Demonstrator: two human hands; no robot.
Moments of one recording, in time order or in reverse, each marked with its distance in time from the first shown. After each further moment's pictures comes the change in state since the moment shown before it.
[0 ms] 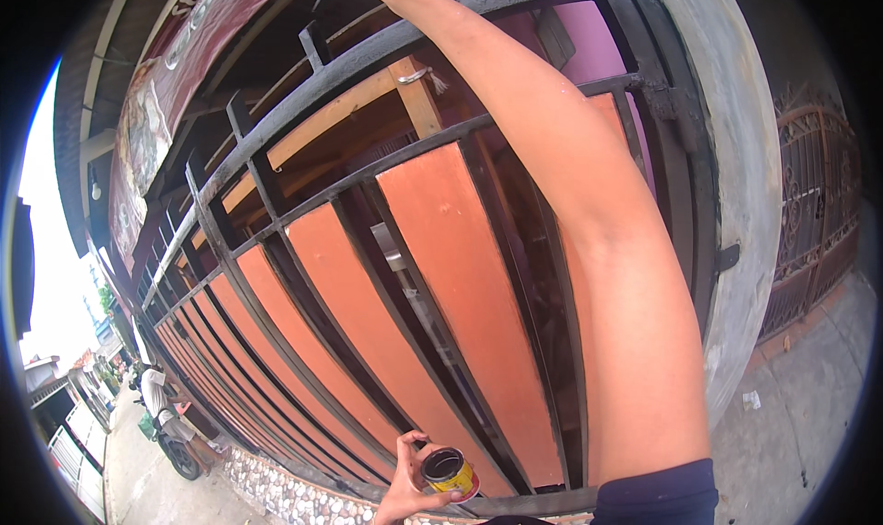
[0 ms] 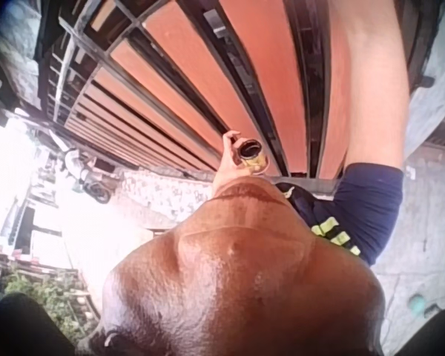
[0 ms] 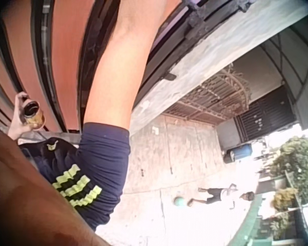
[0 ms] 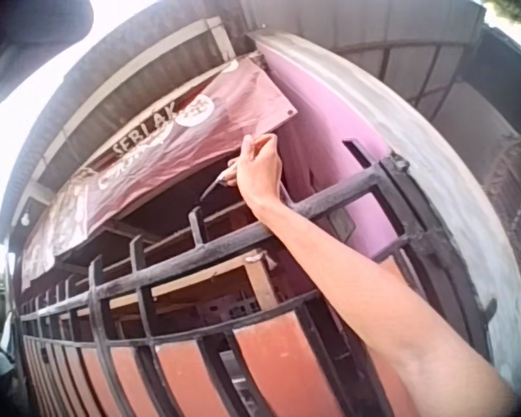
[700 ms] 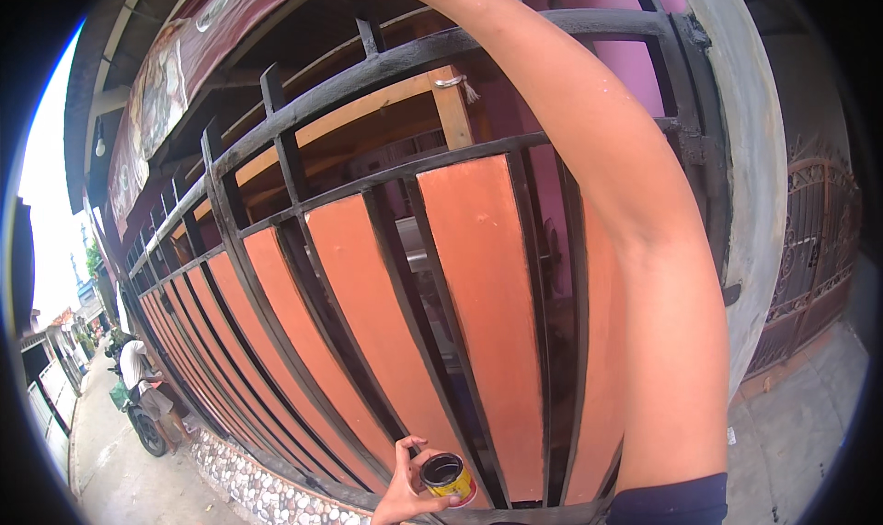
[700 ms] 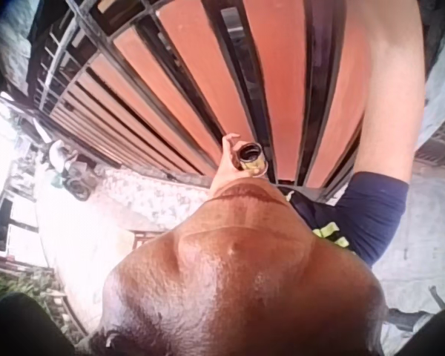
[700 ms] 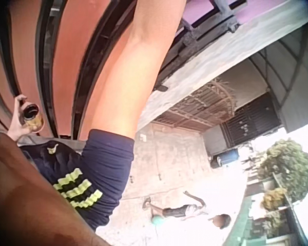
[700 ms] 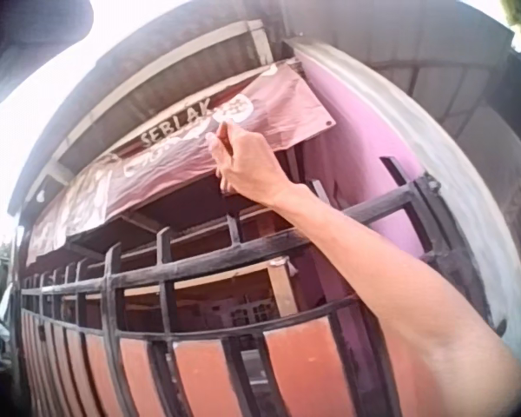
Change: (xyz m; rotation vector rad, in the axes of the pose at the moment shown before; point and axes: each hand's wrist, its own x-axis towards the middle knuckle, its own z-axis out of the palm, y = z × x) left_hand 0.002 -0.018 -0.007 -0.058 -0.002 0.091; right_hand -0.010 -0.039 0.056 -0.344 -0.646 -0.404
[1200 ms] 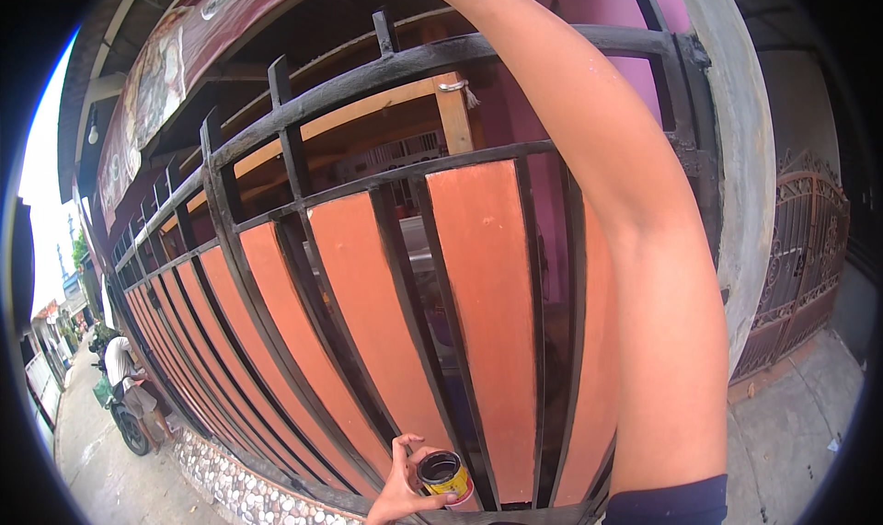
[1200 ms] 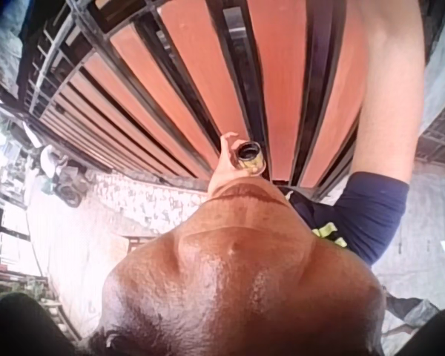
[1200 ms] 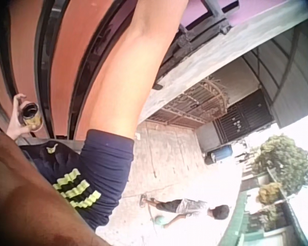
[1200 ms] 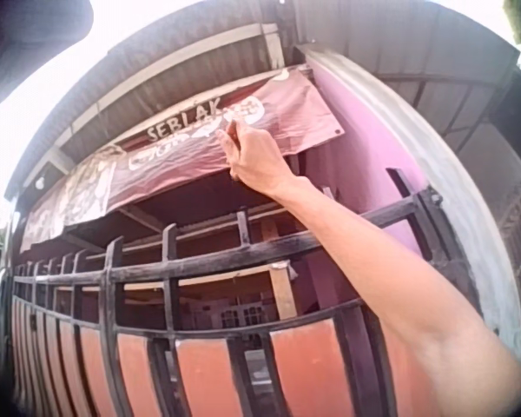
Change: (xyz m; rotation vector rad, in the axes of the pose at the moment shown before) left_hand 0.004 -0.002 -0.006 -0.066 -0.018 -0.036; right_hand 0.022 0.003 0.014 -0.176 -0.017 -0.056
